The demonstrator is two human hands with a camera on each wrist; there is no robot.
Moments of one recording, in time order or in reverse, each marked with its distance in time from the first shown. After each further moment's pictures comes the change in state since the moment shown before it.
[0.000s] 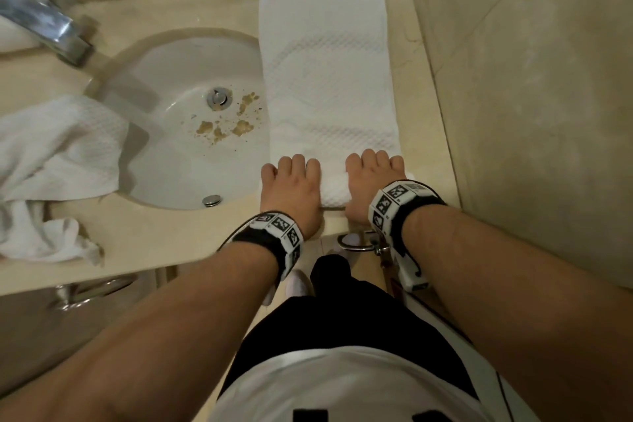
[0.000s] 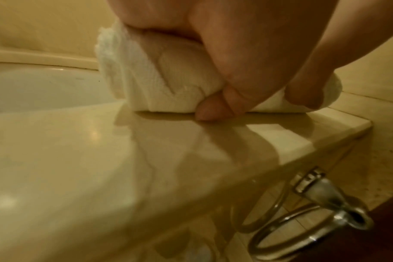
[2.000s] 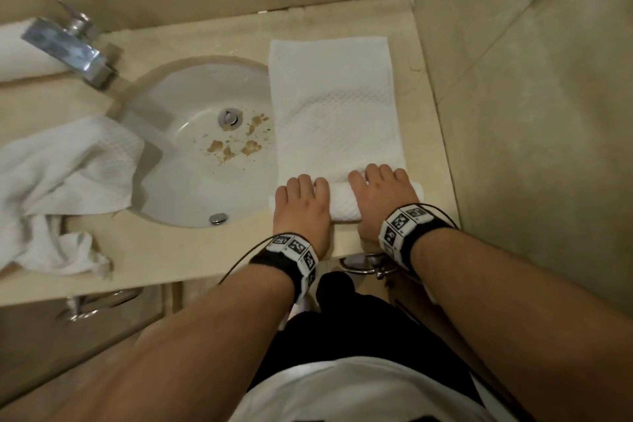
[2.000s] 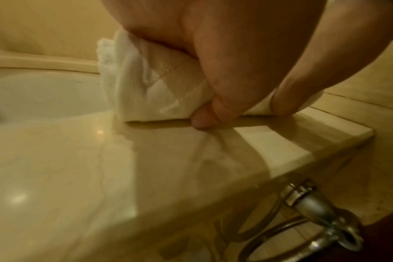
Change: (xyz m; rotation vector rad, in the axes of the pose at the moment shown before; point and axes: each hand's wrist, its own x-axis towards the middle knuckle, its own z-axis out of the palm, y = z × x) left_hand 0.001 0.017 -0.006 -0.043 0.110 -0.052; right_hand 0.003 0.018 -0.011 -0.142 0.092 -0.109
